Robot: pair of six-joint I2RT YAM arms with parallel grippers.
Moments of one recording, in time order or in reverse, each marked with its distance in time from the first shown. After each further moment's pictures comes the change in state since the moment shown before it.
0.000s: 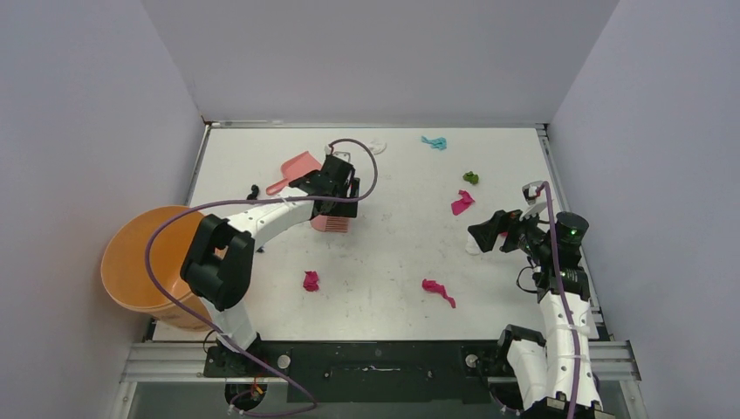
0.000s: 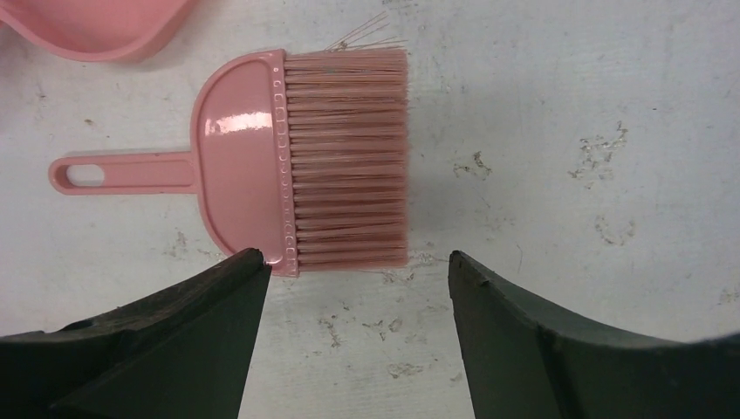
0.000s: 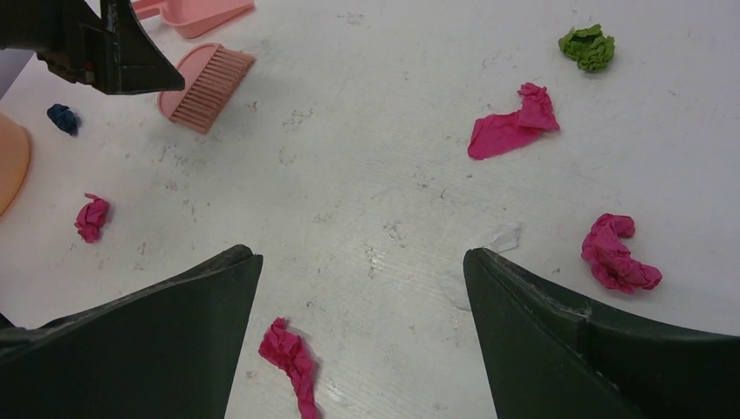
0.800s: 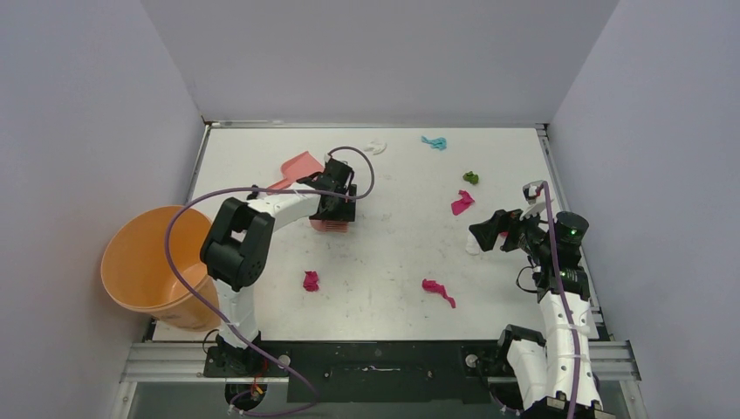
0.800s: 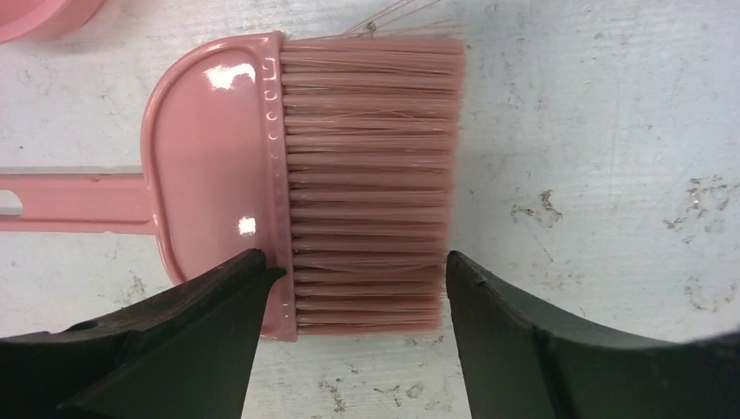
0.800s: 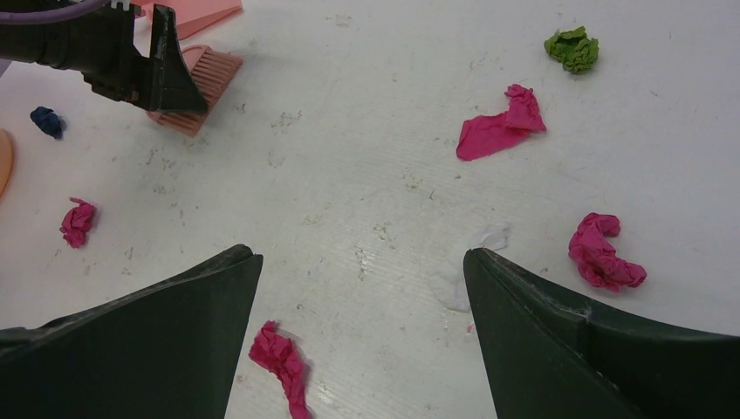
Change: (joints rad) left arm 0.044 0.199 0.037 0.014 0.048 -0.031; right arm 0.000 0.000 0.000 0.006 0.021 -0.007
